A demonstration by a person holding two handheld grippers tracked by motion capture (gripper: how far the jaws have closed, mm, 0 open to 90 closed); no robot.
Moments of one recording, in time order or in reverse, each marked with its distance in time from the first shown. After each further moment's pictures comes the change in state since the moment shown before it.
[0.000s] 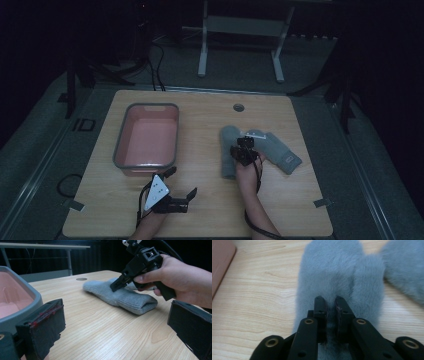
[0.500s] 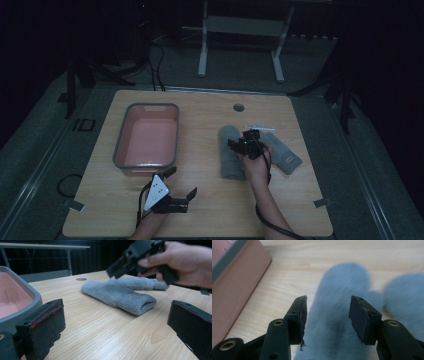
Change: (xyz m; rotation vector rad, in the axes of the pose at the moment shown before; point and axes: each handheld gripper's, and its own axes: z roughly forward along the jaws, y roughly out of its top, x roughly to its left) left arm 0.000 0.000 0.000 -0.001 -0.003 0.000; right arm -0.014 0.029 -0.027 -0.046 0.172 -0.128
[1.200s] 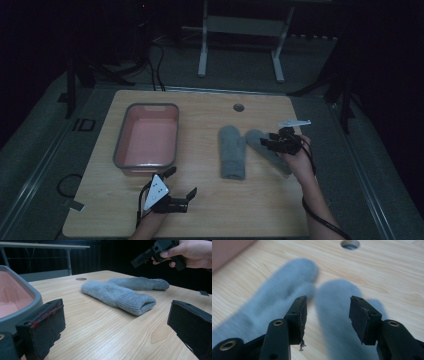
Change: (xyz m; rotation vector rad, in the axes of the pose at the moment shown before) left arm 0.000 0.000 0.000 0.000 -0.001 -0.008; right arm -0.102 0.016 -0.050 0.034 0.049 -0.292
